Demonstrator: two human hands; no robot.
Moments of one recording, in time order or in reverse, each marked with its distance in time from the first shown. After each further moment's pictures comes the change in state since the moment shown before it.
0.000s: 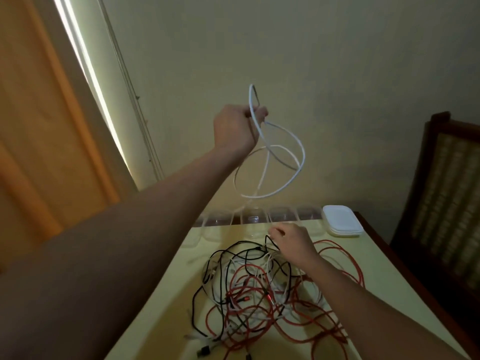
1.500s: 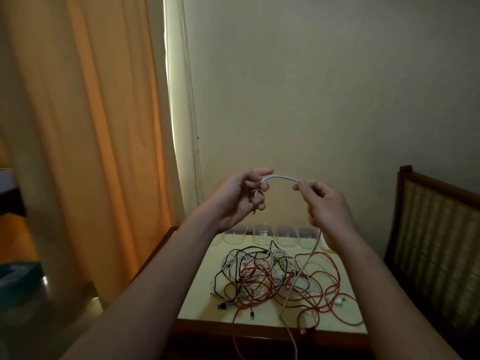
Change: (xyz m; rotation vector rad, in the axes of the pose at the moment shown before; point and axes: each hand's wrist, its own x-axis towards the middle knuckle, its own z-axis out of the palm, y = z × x) left_hand -0.213 0.114 -0.195 -1.090 -0.497 -0.456; right_hand -0.214 -0.159 -0.166 0.651 0.224 -0.263
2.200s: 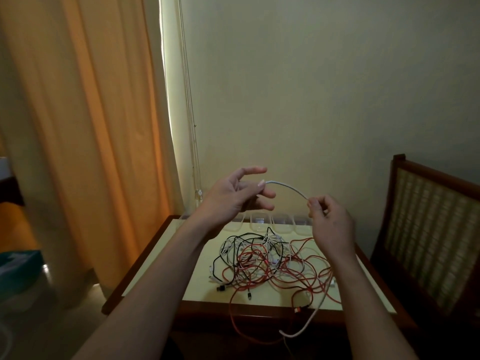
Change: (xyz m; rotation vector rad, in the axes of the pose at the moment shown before) left_hand -0.047 -0.018 -0.007 0.365 -0.033 0.181; right_hand -0.054 0.031 -0.010 -0.426 0.275 -0.087
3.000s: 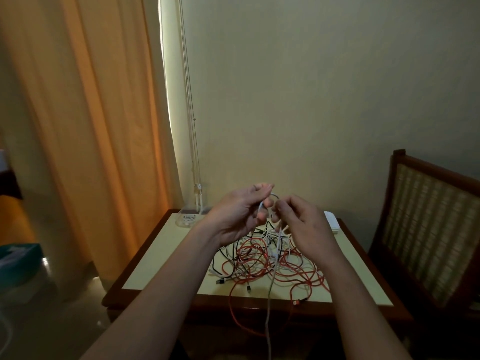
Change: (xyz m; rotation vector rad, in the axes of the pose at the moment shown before) left_hand -0.001 -0.019 0.019 -0.523 -0.092 -0.303; right_hand -0.030 -0.035 0.006 0.219 -0.443 -0.068
